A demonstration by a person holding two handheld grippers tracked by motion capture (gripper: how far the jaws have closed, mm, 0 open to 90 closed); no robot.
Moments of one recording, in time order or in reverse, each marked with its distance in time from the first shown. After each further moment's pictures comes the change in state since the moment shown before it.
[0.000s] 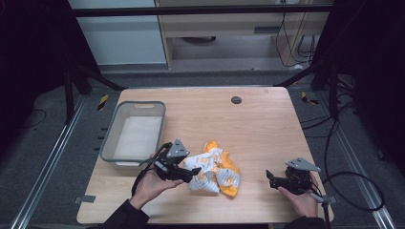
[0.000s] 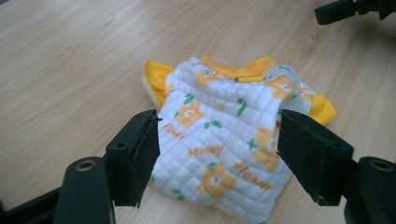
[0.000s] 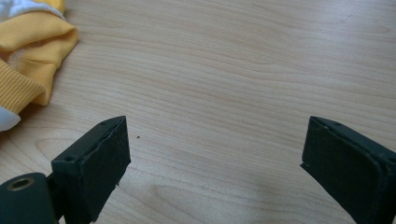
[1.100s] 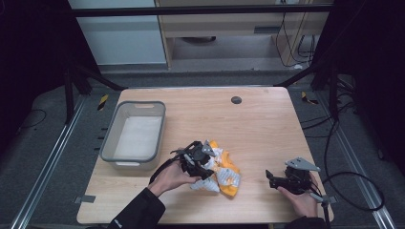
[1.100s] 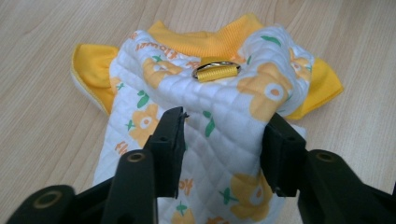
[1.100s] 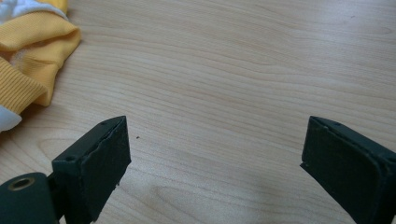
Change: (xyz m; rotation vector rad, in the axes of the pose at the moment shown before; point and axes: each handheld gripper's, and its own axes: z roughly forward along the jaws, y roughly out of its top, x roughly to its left) left arm -0.016 0.039 0.063 0.296 -0.106 0.156; right arm 0.000 0.001 0.000 0.001 0.002 -0.007
